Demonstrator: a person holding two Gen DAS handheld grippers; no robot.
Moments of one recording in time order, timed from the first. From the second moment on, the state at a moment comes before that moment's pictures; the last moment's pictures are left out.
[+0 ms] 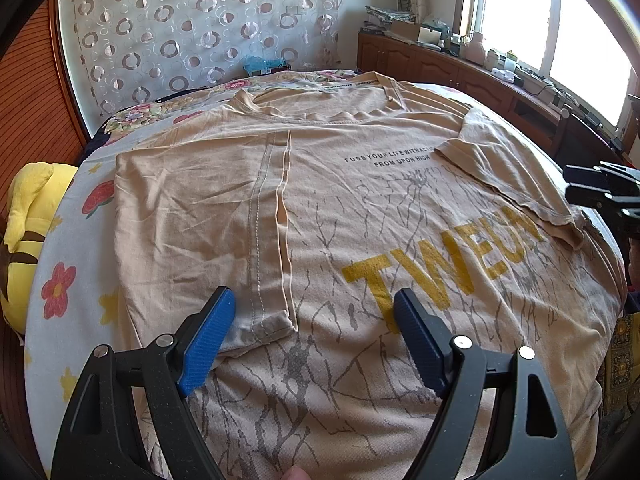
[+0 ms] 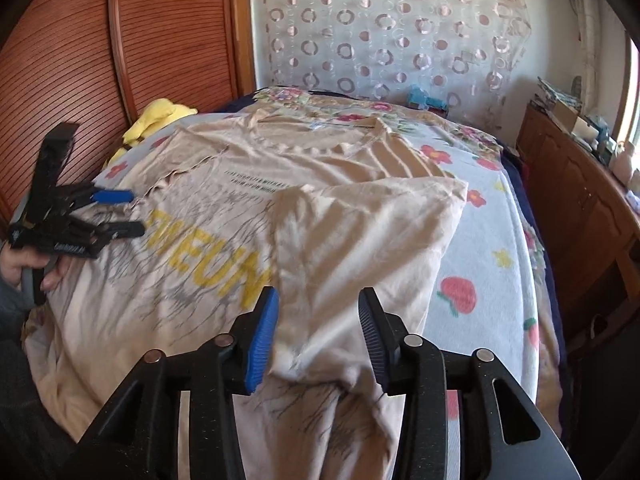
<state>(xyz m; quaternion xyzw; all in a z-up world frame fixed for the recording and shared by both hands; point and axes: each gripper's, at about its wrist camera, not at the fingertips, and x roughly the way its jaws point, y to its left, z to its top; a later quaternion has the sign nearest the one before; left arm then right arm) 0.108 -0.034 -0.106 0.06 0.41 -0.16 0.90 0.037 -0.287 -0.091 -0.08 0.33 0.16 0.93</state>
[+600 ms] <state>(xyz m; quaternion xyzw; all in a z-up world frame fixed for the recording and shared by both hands) 0.107 -0.034 -0.106 0.06 0.41 -0.16 0.90 0.126 -0.286 -0.112 -0.08 0.37 0.10 0.92</state>
